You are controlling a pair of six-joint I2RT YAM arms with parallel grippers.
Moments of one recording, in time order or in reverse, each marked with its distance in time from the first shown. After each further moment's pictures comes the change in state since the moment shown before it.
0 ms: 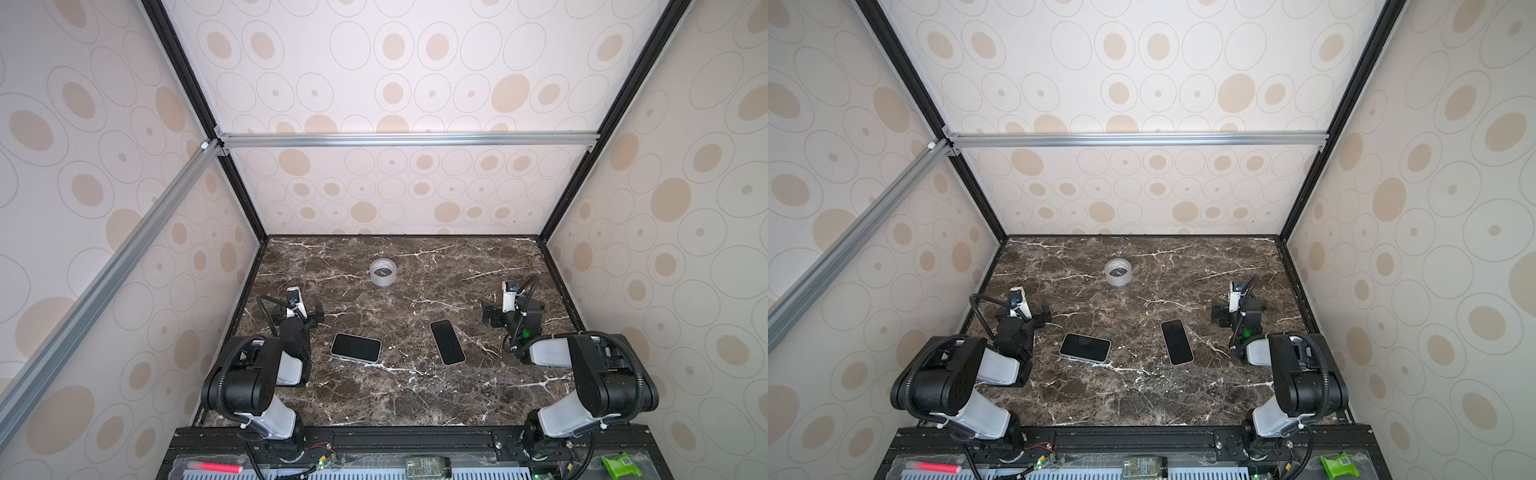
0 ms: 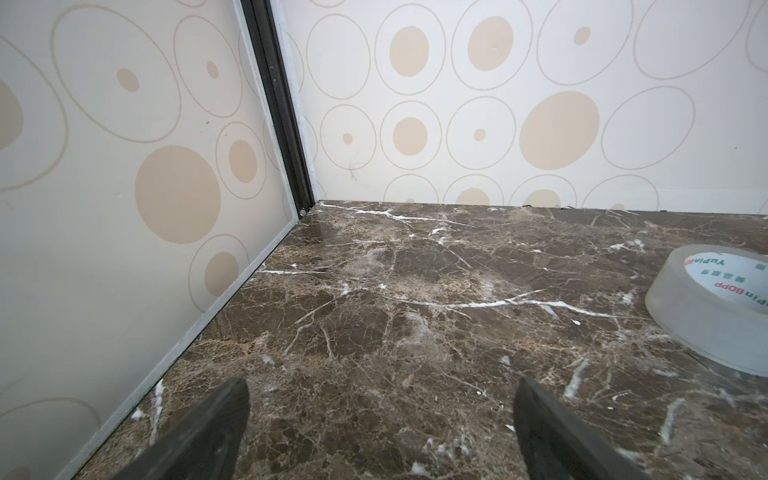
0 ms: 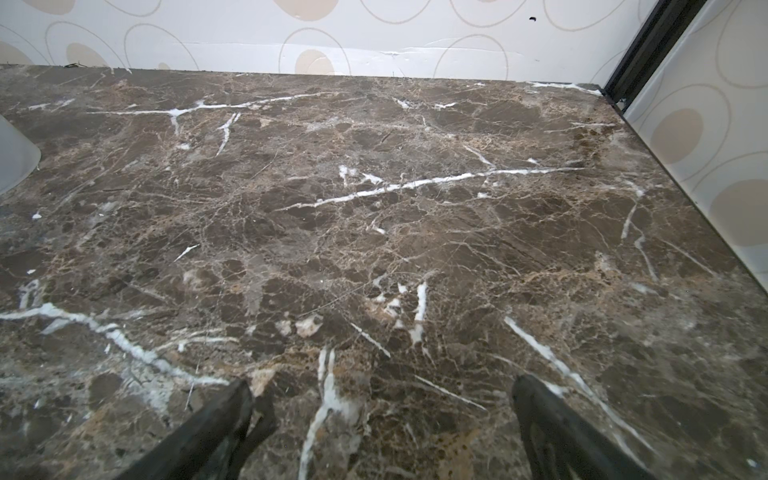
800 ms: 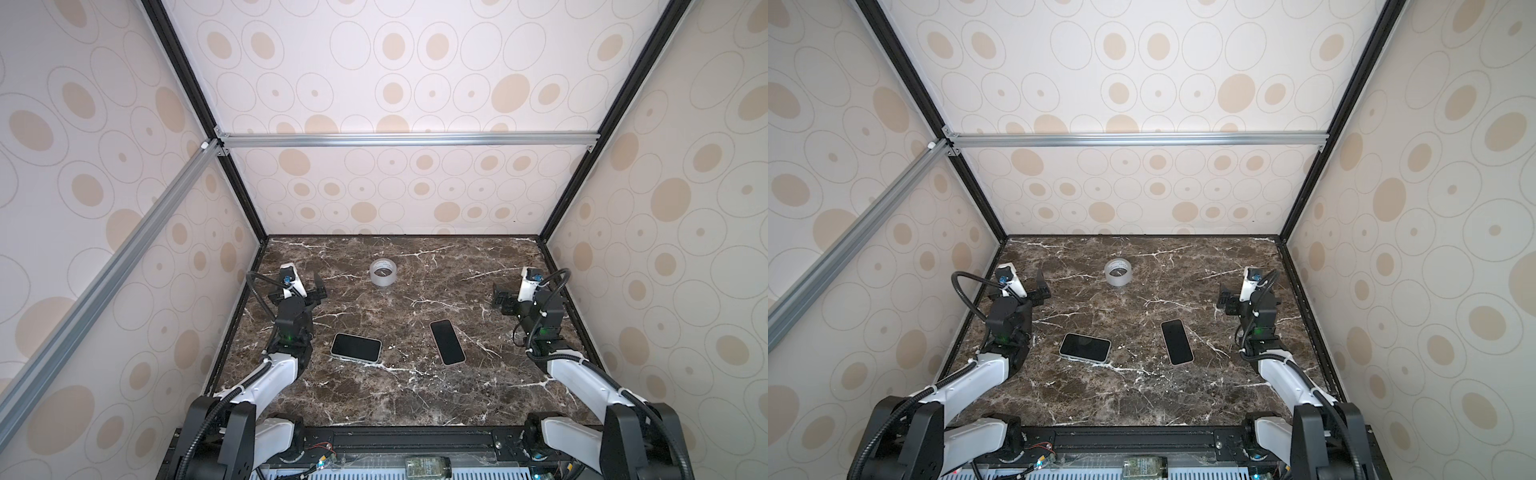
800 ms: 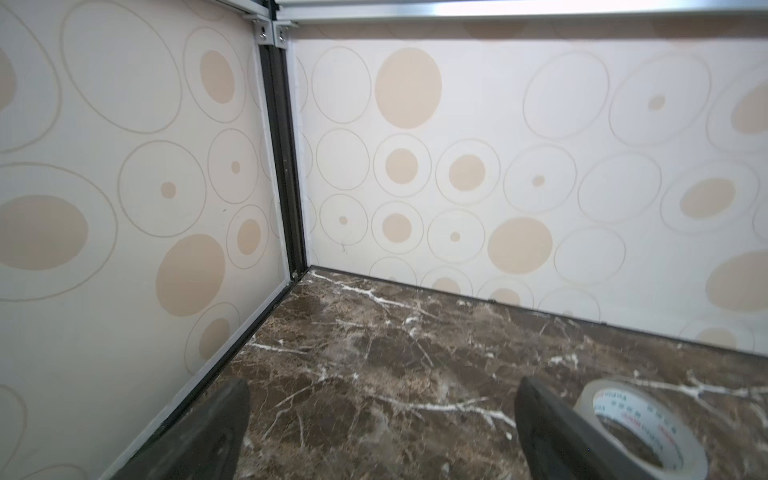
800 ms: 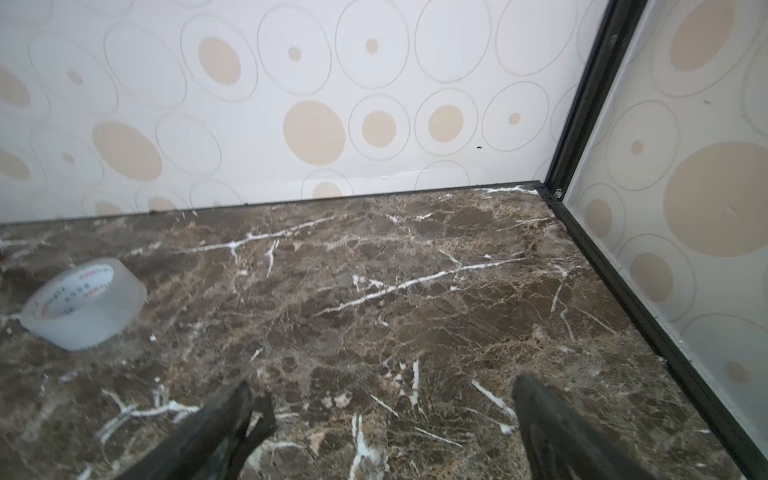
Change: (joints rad) left arm -0.115 -0.415 0.278 -0.635 -0.155 -0.187; right arm 0.009 -0.447 0.095 -0.358 0.070 0.173
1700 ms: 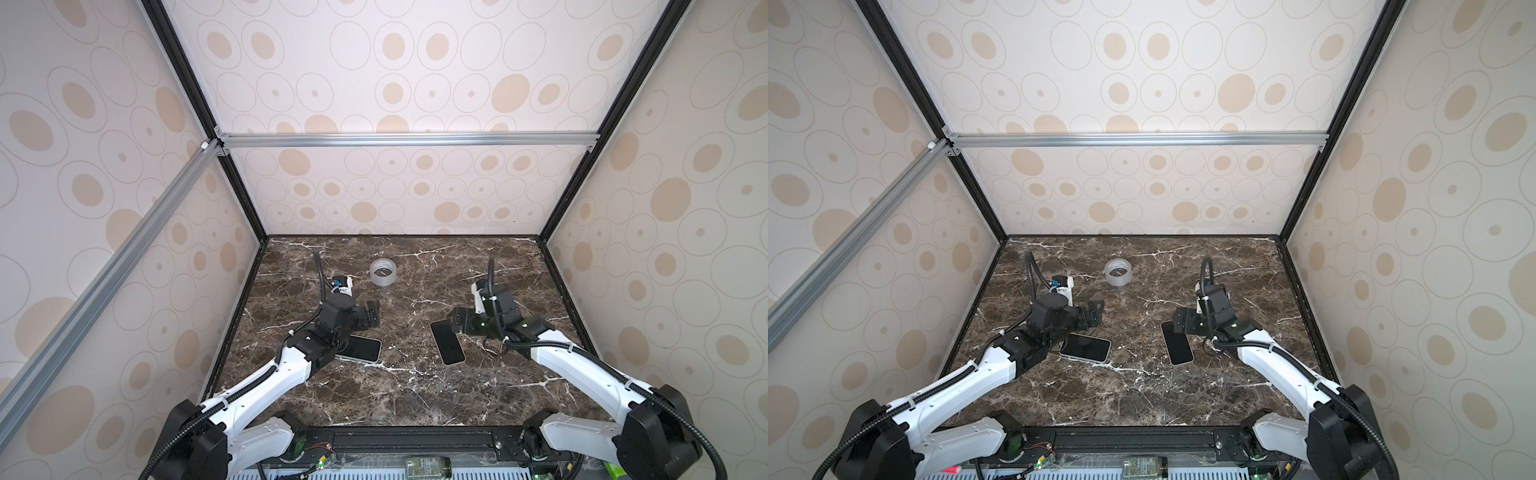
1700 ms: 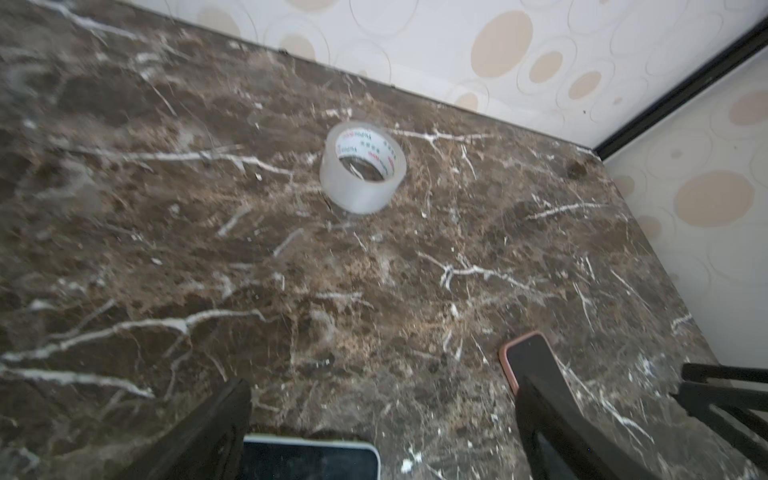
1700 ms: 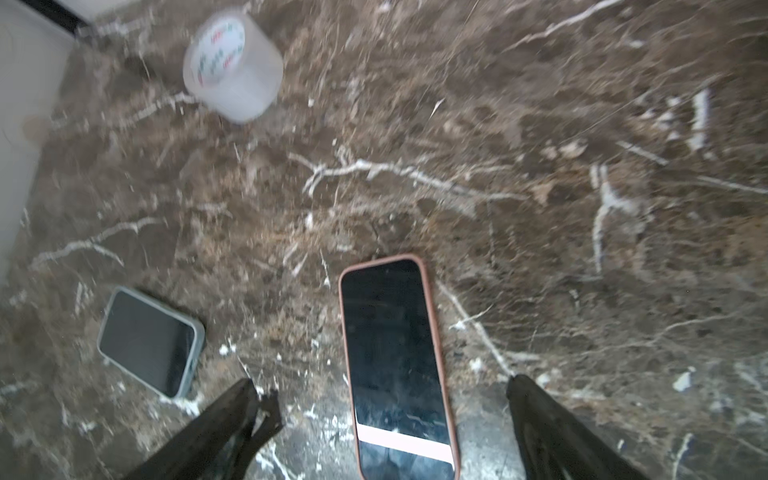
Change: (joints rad) left arm -0.435 -0.072 0.134 -0.718 0.264 -0.449; right arm 0.476 0.104 0.260 -0.765 -0.045 0.341
